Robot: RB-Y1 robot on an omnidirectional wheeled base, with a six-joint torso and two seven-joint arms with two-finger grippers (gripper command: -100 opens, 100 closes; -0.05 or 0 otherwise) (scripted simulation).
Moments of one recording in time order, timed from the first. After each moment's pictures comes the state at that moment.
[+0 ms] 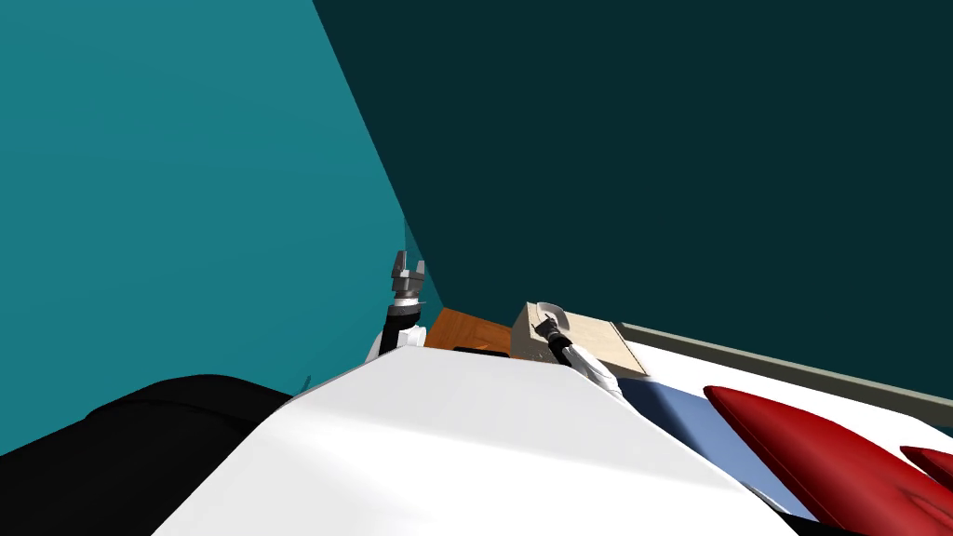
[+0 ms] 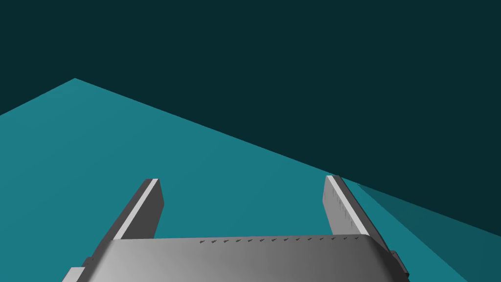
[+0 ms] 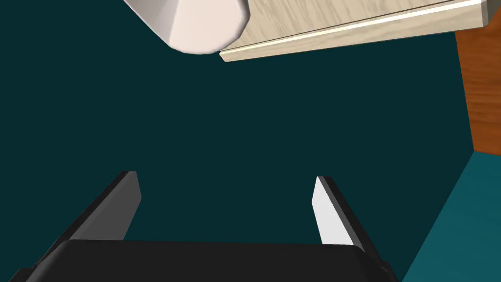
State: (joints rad) left arm 0.50 -0.02 -0.03 -2.28 -0.10 -0.43 0.15; right arm 0.17 -0.58 0.32 -1.28 0.81 0.06 0.95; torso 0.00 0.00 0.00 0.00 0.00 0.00
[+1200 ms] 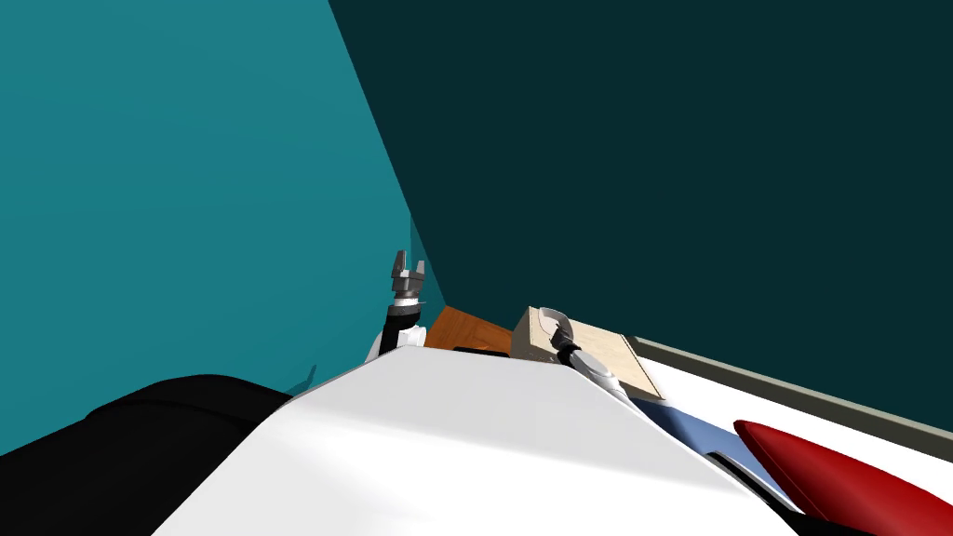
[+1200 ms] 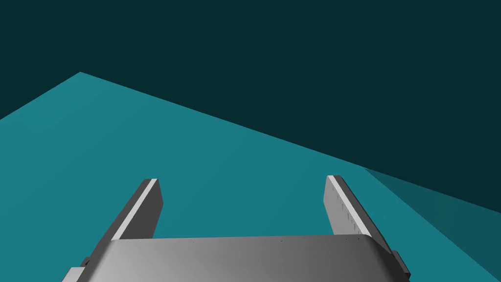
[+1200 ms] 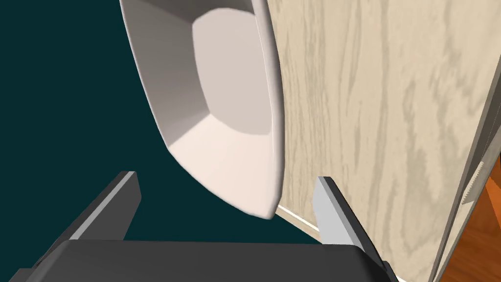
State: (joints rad) left arm 0.50 -0.02 -0.03 -2.28 -0.10 -0.43 0.15; right arm 0.09 -0.58 0.33 -0.97 1.04 0.11 1.12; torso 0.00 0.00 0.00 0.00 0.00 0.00
